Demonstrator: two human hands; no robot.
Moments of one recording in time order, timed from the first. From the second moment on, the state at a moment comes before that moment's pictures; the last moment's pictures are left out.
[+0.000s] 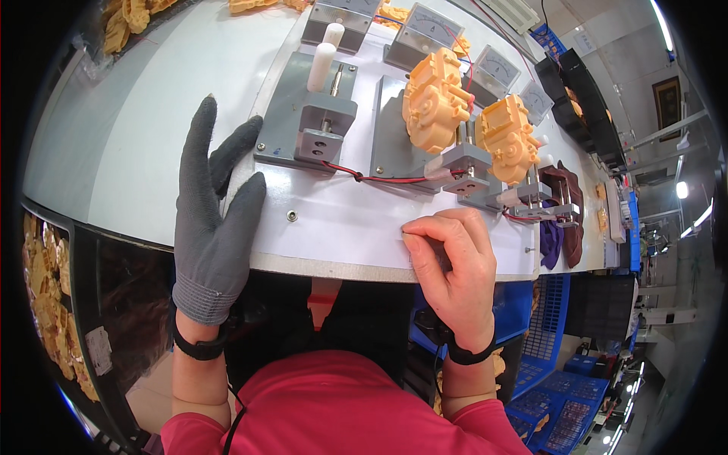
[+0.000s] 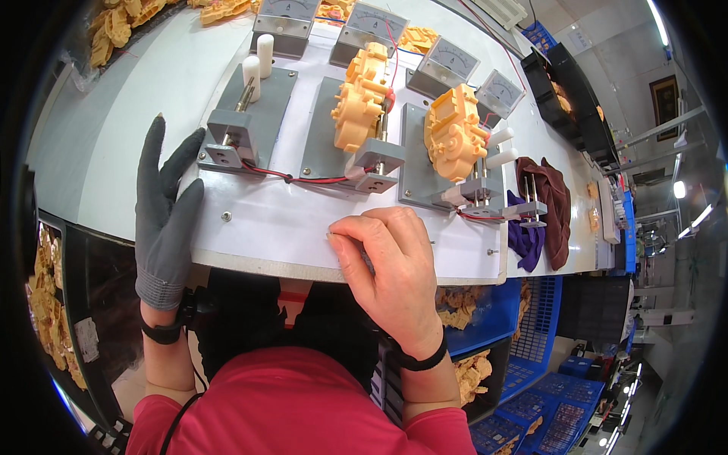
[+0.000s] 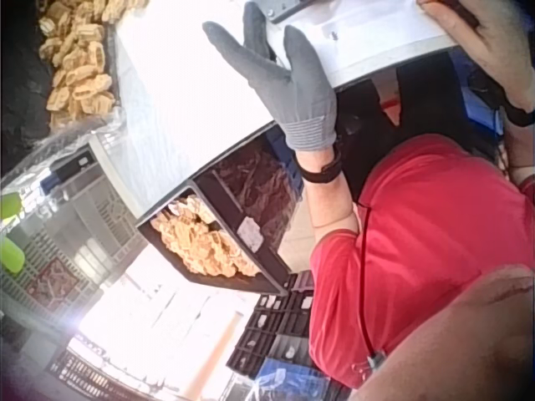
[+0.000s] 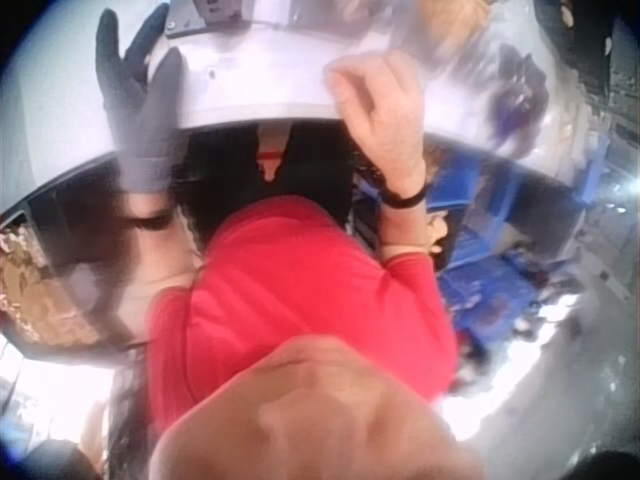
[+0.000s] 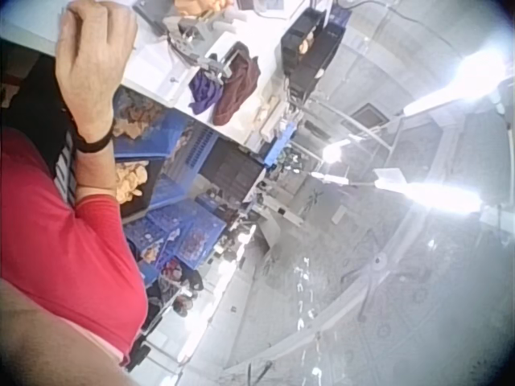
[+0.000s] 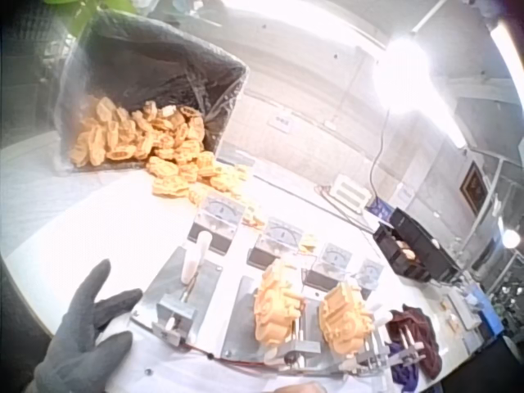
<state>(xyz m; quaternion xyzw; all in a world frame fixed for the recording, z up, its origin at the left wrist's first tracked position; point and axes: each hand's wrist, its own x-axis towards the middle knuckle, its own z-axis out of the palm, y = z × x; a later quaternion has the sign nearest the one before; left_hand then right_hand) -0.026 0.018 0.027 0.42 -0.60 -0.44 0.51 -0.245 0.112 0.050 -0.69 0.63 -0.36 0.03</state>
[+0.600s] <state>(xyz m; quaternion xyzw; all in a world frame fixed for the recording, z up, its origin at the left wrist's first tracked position) -0.022 0.018 0.023 0.41 -0.59 -0.45 0.53 -0.241 0.113 0.048 -0.68 0.64 -0.36 0.02</state>
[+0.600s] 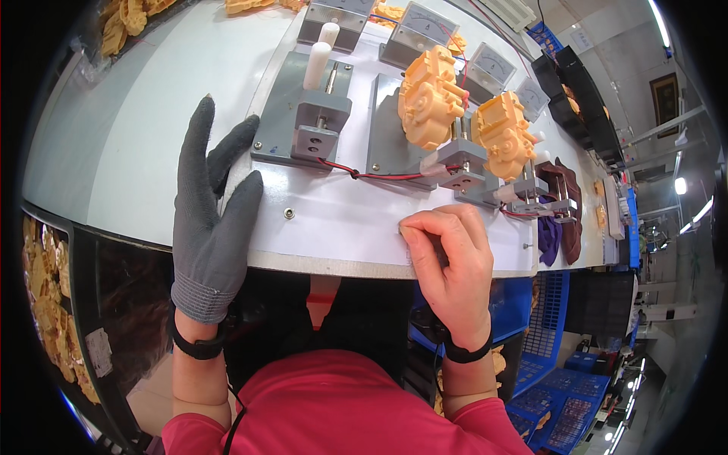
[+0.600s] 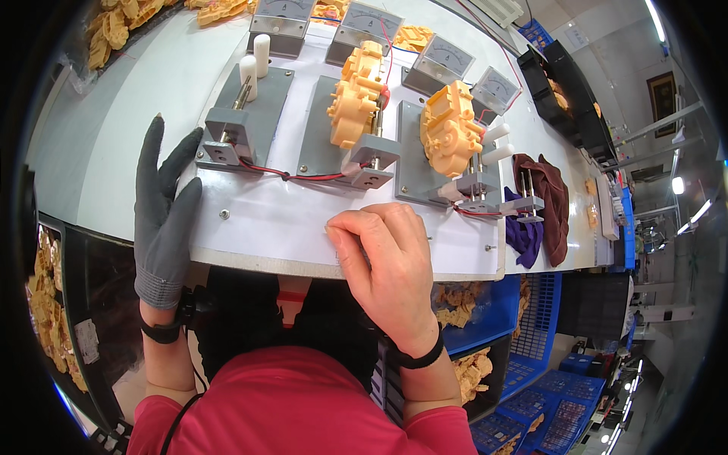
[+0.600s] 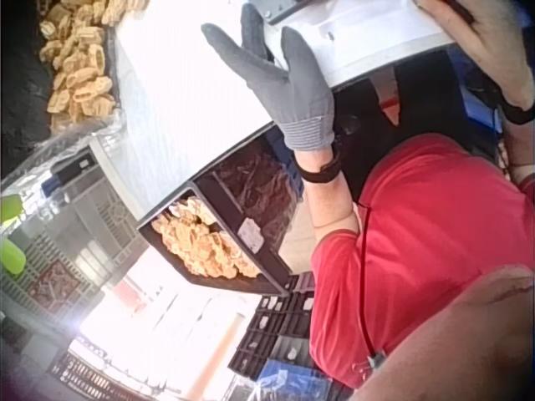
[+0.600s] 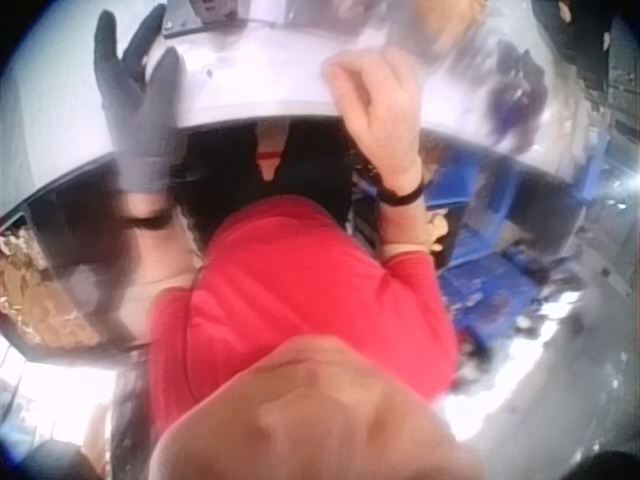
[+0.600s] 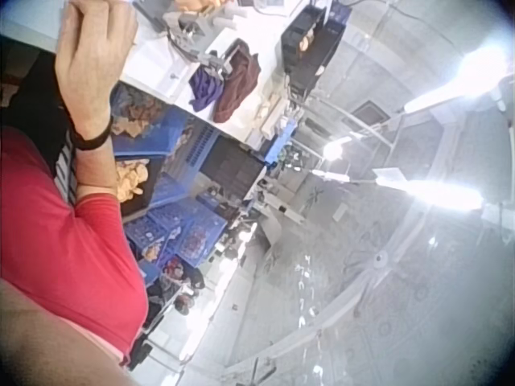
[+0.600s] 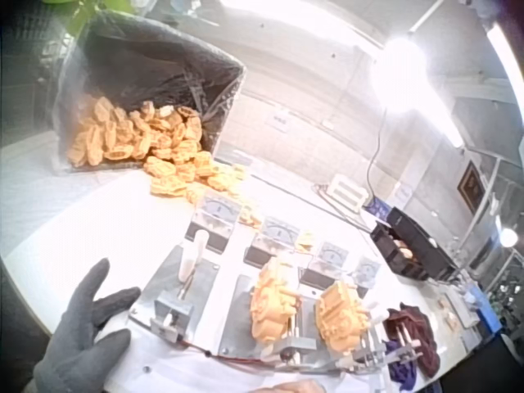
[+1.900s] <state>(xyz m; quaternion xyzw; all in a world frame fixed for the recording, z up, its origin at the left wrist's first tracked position) -0.019 0.017 0.013 0.48 -0.55 -0.46 0.50 -0.255 0.110 0.045 -0.69 0.62 -0.38 -0.02</state>
